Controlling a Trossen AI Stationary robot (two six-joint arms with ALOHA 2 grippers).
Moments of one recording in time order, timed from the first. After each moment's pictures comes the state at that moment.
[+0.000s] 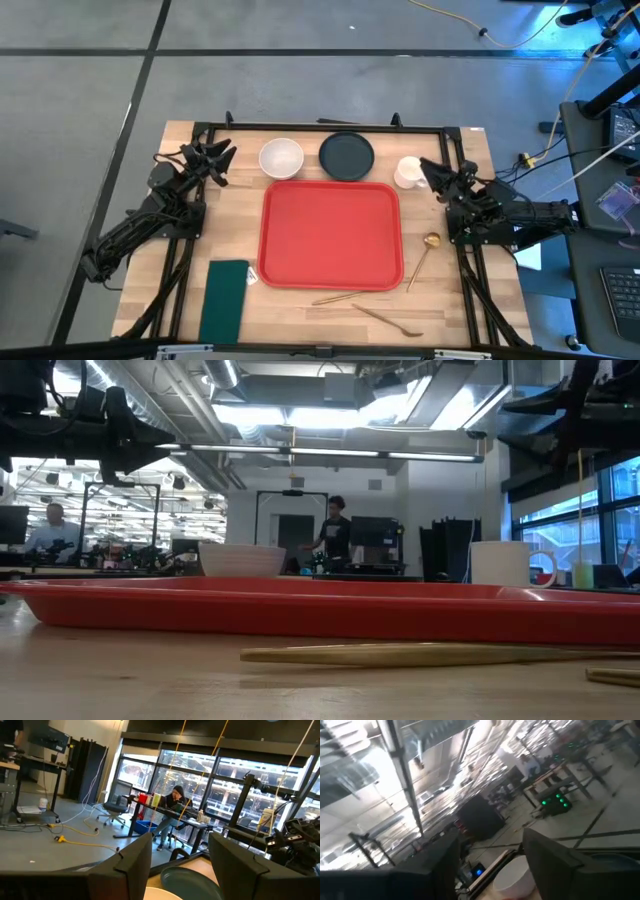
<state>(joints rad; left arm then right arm) 0.80 0.00 0.01 0.23 0.07 -0.35 -0.03 0.00 0.01 0.38 0.53 0.55</state>
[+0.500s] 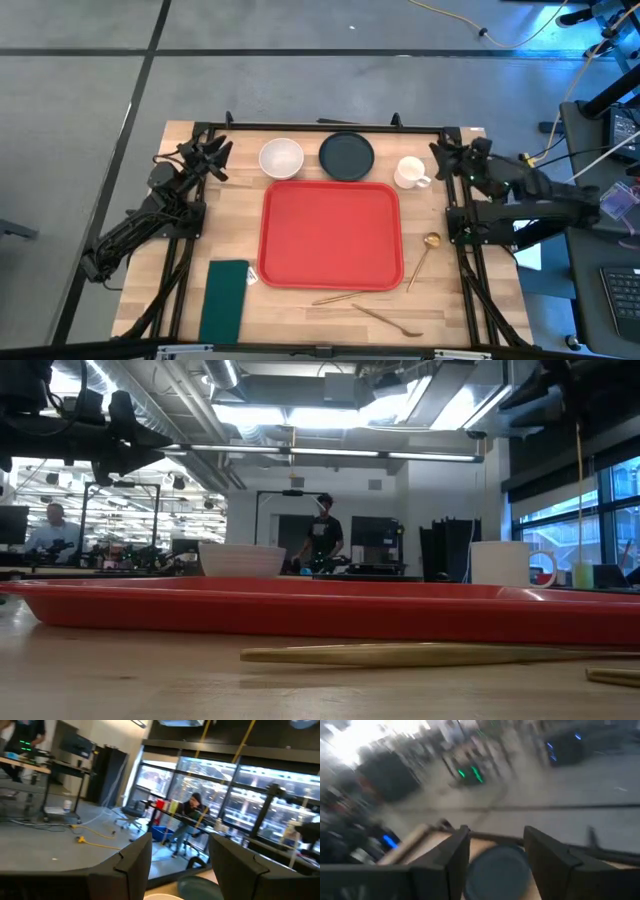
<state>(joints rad) 0.80 0.00 0.01 0.23 -0.05 -0.35 -0.05 0.40 0.65 -0.50 0.81 0.63</state>
